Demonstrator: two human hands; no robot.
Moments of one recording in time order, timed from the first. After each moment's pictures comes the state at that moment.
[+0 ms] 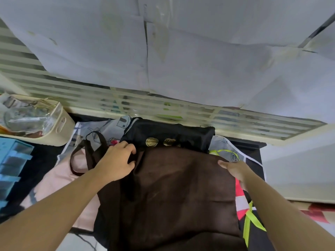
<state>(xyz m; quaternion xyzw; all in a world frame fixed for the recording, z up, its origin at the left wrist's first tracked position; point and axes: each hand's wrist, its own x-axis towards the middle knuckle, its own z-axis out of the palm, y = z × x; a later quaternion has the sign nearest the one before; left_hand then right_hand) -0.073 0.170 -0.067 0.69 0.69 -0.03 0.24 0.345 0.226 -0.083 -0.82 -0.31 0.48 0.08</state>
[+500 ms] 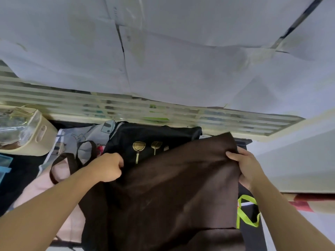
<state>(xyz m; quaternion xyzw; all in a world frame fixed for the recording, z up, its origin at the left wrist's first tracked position) -0.059 0.195 -0.056 0.59 0.69 -0.19 0.37 0.383 0.222 -0.039 -0.66 -0.27 0.61 0.35</state>
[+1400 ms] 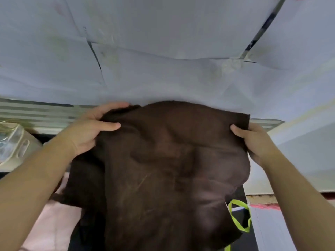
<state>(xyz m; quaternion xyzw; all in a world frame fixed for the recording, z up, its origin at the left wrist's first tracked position) -0.035 0.266 0.063 0.41 0.50 0.40 0.65 0.407 0.284 0.054 -0.65 -0.36 0.54 0.40</state>
